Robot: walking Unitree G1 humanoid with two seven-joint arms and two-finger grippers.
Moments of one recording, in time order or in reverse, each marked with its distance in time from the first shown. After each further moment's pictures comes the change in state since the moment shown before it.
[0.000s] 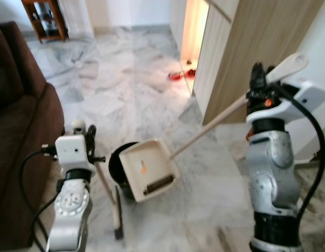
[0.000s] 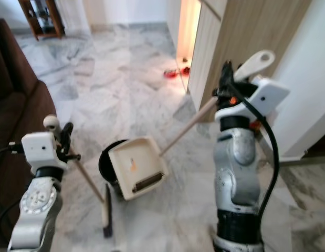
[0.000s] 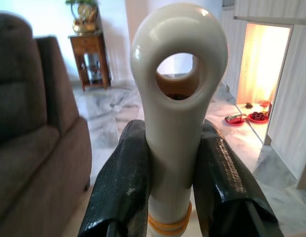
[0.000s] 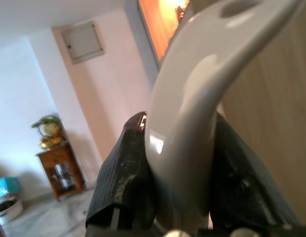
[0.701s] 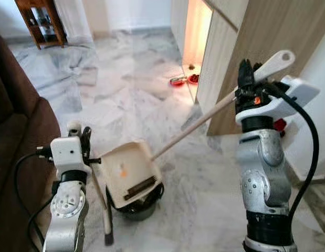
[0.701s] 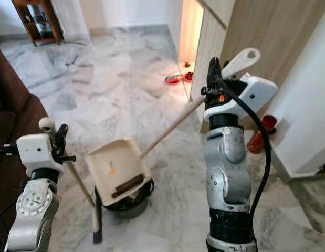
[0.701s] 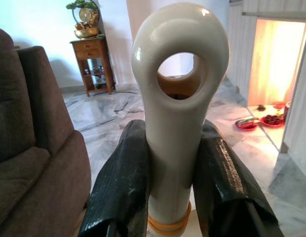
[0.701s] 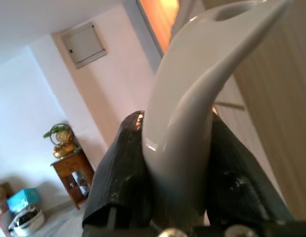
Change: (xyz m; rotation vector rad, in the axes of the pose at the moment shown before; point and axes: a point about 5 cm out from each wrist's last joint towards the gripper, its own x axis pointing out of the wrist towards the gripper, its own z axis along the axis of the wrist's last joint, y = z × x) left arm -0.001 -0.003 0.001 -0.011 -0.005 -0.012; right arm 0.001 0.000 0.002 0.034 -0.007 0.007
